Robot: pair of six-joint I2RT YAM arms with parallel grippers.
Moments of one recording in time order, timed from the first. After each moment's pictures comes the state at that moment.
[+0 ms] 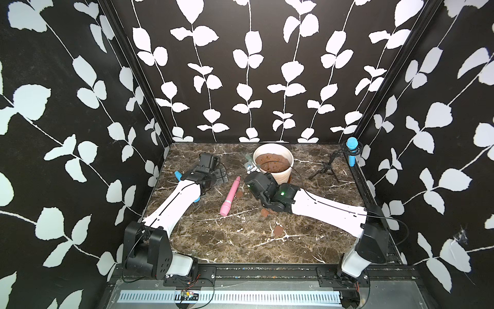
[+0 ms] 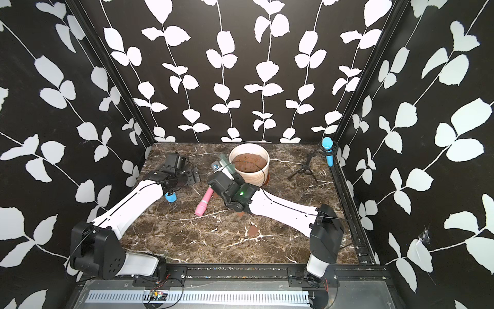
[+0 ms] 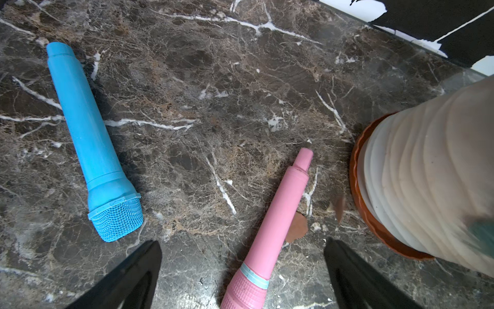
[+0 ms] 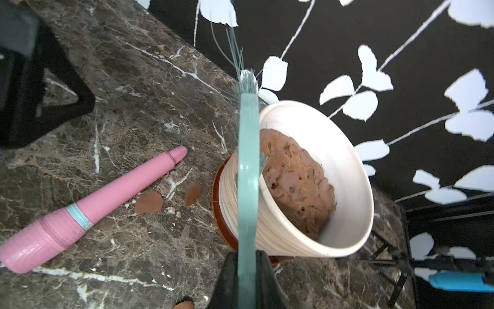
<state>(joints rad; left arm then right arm) -0.30 1.39 1.11 -0.62 -0.15 -0.51 1.06 1.70 1.46 -0.50 0.66 0.03</state>
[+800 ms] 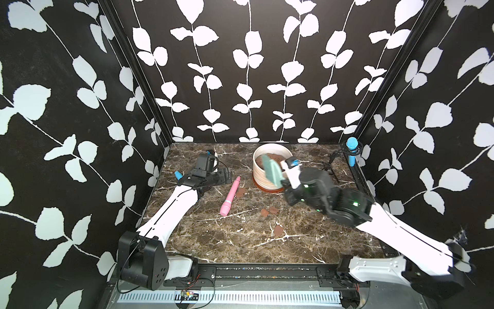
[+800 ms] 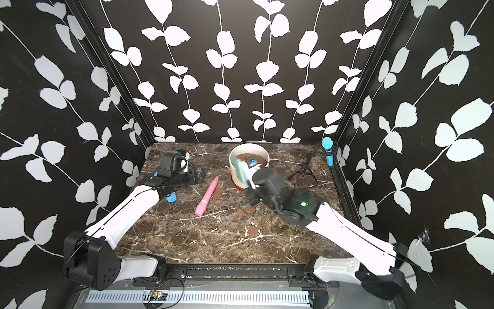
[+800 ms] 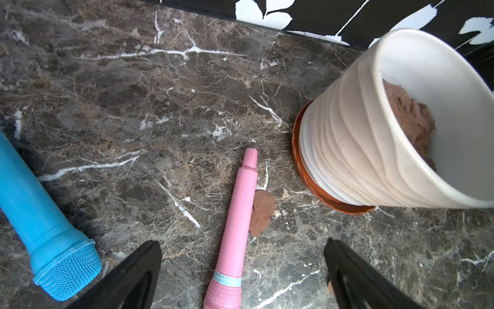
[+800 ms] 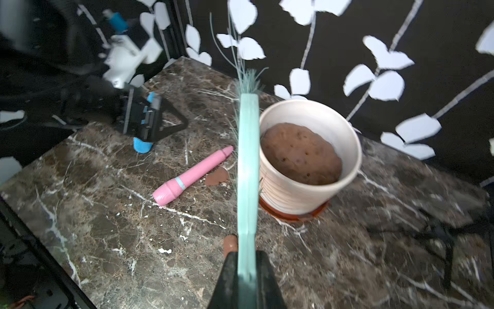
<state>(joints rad) -0.30 1.31 1.05 -0.48 0.06 -0.31 0.97 1.12 1.34 -0.81 0.35 0.30</state>
